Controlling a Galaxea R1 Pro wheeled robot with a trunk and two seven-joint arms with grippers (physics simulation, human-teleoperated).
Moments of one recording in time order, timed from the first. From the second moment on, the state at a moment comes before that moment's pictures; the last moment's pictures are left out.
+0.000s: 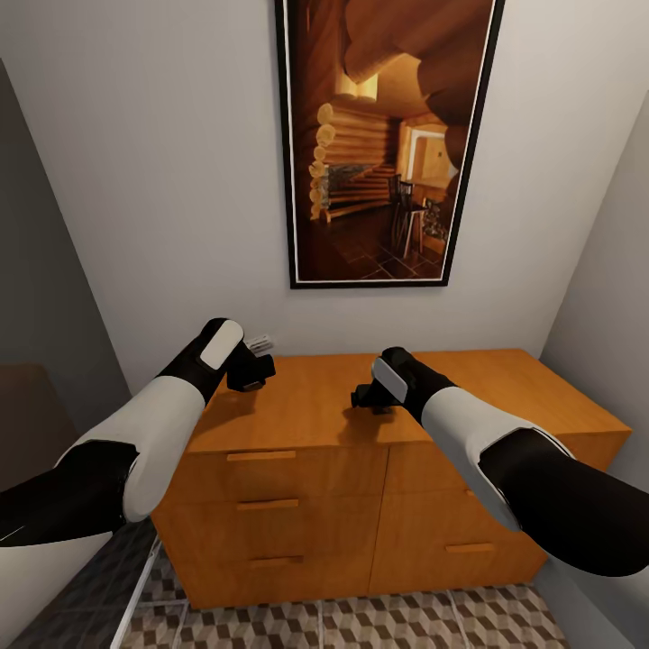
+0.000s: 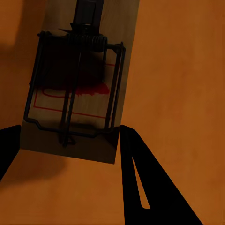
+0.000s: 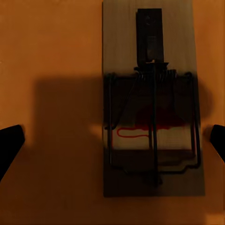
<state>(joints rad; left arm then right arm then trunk) -1.30 -0.10 -0.06 -0.46 0.76 0.98 0.56 -1.31 0.15 0.49 -0.21 -0.64 0.83 -0.26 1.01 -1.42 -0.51</state>
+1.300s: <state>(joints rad) -1.30 -0.09 -0.06 -0.46 0.76 0.98 0.56 -1.31 0.15 0.50 -0.26 -0.63 0.83 -0.26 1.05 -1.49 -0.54</state>
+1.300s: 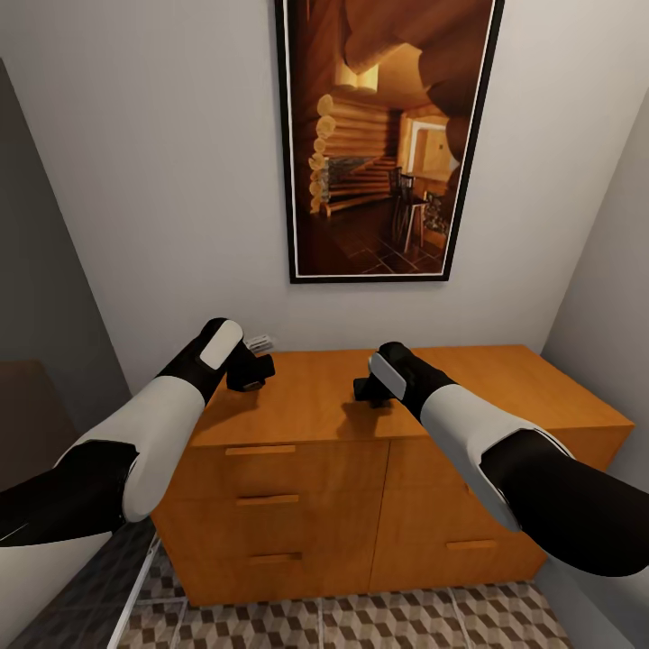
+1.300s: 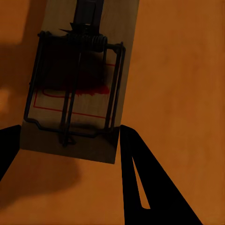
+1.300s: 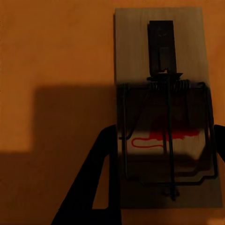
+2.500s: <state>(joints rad) -1.30 -0.09 -0.06 -0.46 0.76 0.98 0.56 -1.31 0.15 0.49 -0.20 -0.64 0.83 -0.26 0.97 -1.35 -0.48</state>
